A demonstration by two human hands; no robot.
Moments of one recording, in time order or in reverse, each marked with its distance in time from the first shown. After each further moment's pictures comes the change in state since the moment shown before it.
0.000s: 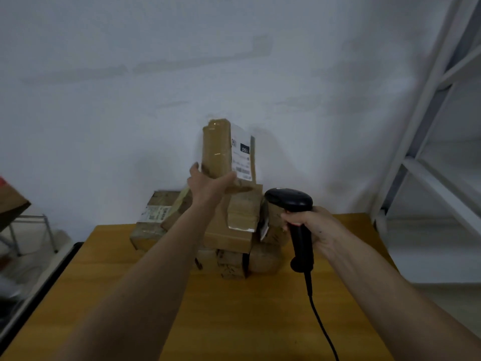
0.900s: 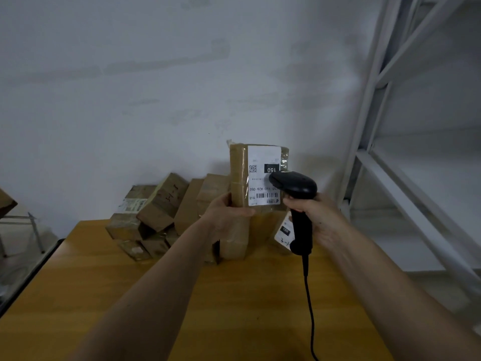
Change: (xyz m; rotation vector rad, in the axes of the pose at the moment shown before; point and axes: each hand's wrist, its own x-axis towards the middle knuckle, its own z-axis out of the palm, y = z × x) left_hand -0.110 -0.026 0.066 -0.031 -0.623 -0.130; right_hand -0.066 -0.012 -0.084 -0.021 0.119 -0.138
